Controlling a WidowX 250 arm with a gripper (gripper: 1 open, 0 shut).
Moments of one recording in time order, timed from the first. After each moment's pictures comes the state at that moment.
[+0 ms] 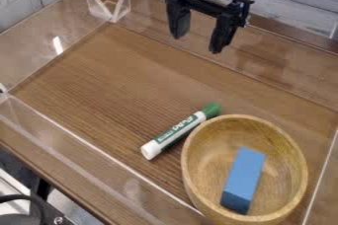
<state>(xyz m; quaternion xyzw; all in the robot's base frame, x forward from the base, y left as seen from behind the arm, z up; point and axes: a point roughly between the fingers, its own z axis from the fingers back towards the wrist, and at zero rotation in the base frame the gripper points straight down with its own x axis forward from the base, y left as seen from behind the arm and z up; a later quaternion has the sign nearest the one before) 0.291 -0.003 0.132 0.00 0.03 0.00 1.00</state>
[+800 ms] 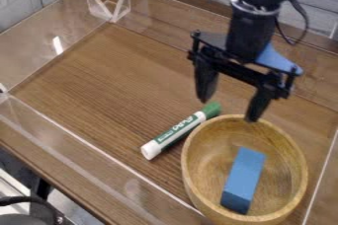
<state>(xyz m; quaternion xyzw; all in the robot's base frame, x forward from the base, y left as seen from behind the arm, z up) 0.233 -0.088 0.110 0.01 0.06 0.00 1.00</state>
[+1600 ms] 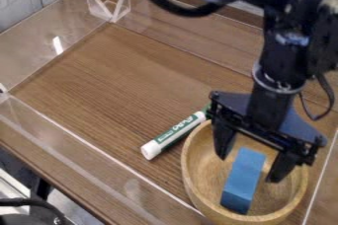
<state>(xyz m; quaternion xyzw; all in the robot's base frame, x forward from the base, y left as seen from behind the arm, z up) 0.208 -0.120 0.077 0.00 0.02 0.01 1.00</state>
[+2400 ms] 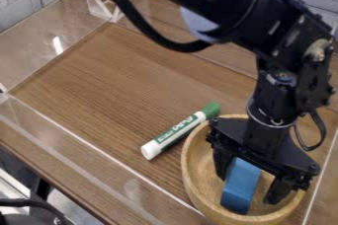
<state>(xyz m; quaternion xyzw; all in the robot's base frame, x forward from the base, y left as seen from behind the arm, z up) 0.205 -0.126 0.054 -0.01 0.00 -0.01 1.00</state>
